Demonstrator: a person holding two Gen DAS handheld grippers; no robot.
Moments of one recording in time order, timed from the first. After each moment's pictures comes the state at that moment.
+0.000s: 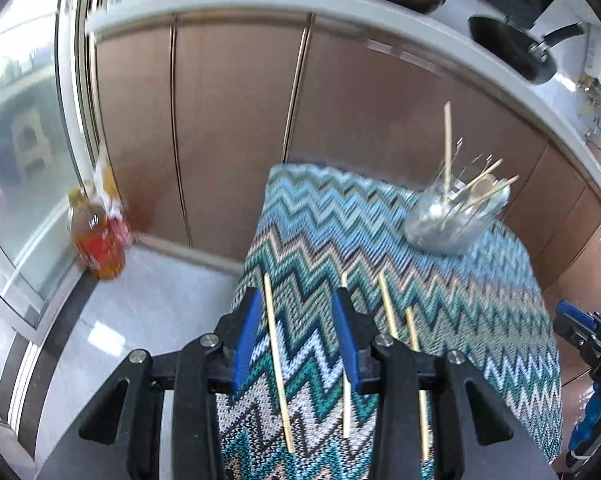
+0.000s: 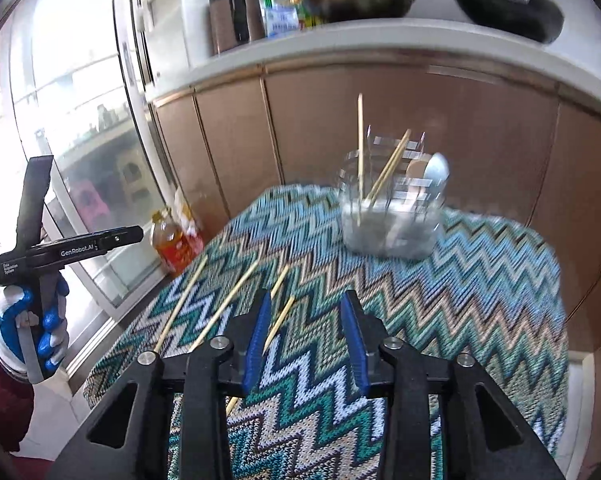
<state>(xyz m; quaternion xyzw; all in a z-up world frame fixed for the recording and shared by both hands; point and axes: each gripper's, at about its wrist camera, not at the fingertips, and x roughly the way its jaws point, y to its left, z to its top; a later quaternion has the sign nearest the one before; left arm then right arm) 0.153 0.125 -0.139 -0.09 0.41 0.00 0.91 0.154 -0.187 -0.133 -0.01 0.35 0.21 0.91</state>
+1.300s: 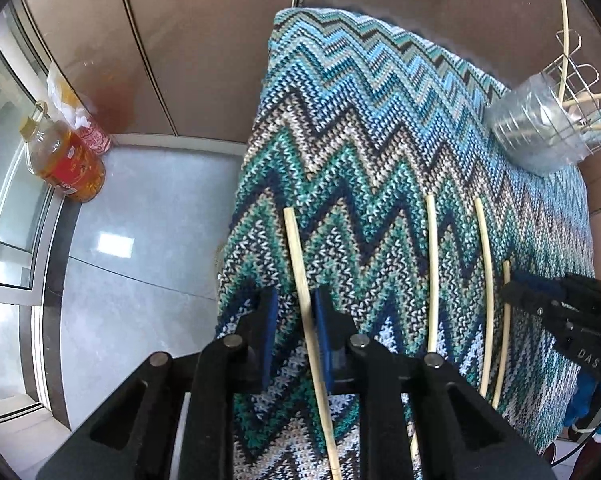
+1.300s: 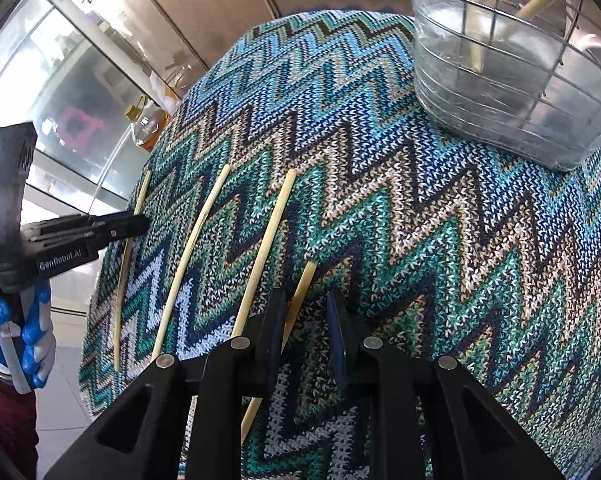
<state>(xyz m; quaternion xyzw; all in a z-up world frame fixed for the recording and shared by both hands) 0.264 0.137 -0.251 -0.06 0.63 -0.02 0.78 0.308 -0.099 -0.271 0.00 0.61 0.23 0.76</state>
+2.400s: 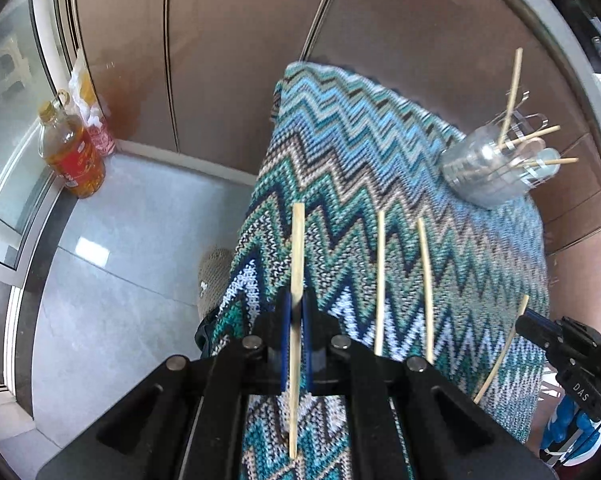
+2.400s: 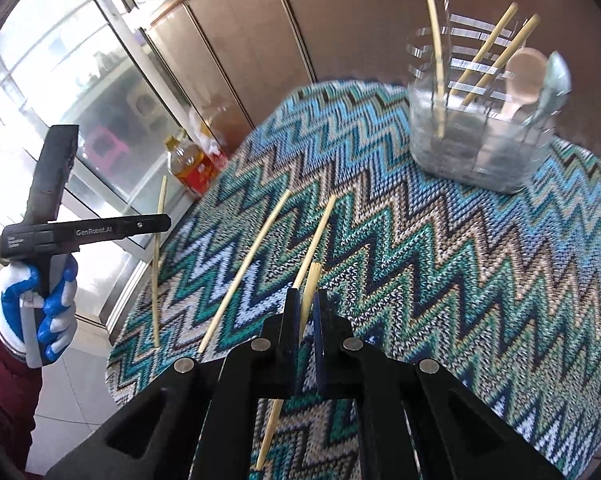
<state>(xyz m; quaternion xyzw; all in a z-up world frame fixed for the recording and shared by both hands) 0.206 0.158 -0.187 -0.14 0.56 -0.03 0.82 0.226 -0.127 -0.191 0.00 0.51 0.27 0.82</state>
